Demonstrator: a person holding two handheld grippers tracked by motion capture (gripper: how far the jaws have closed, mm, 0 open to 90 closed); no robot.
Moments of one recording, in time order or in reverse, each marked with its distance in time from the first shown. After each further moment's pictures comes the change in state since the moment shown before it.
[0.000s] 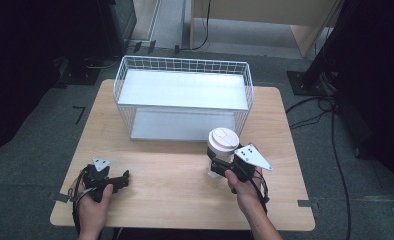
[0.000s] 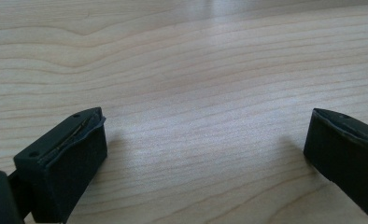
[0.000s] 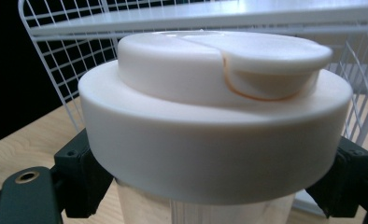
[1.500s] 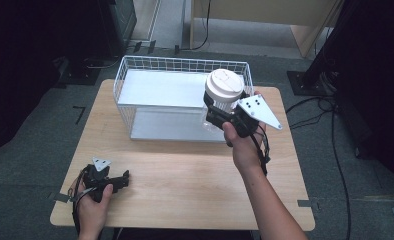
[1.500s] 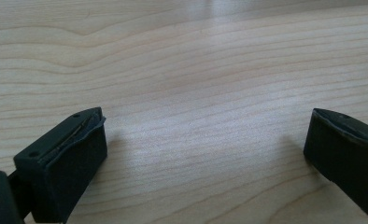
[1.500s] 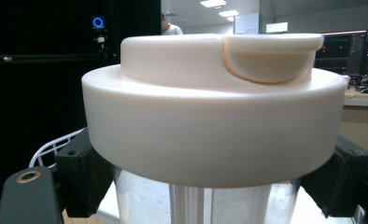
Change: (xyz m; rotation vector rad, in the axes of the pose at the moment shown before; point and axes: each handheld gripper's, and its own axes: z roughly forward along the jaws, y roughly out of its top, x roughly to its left) left arm 0.000 0.000 0.000 -0.001 0.001 0.000; right arm 0.019 0.138 0.024 -0.288 -0.020 -0.063
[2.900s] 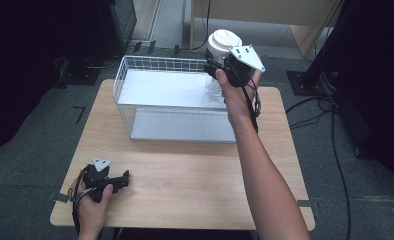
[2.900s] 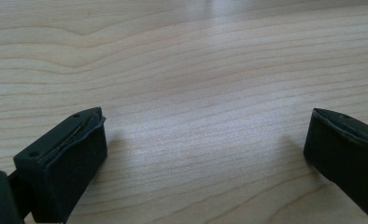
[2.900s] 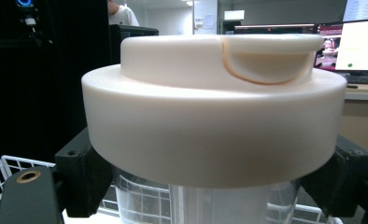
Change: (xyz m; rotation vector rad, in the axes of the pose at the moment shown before) left arm 0.000 0.000 0.000 0.001 -0.001 0.000; right arm -0.033 0.025 0.109 0.066 -0.187 -0.036
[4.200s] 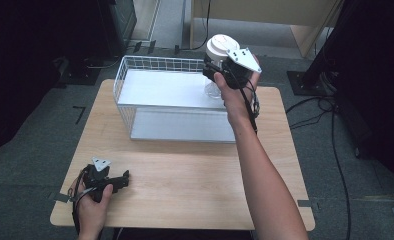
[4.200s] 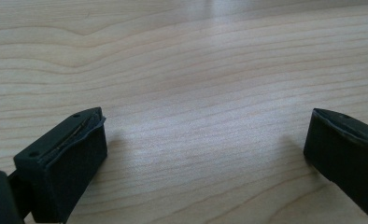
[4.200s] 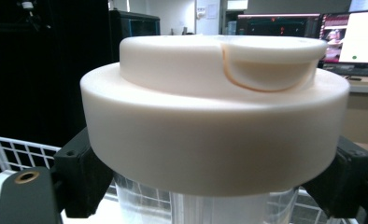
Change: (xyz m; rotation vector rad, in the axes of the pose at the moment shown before) left arm 0.000 0.000 0.000 -0.001 0.001 0.000; right arm -0.002 -0.012 0.005 0.044 0.012 -0.011
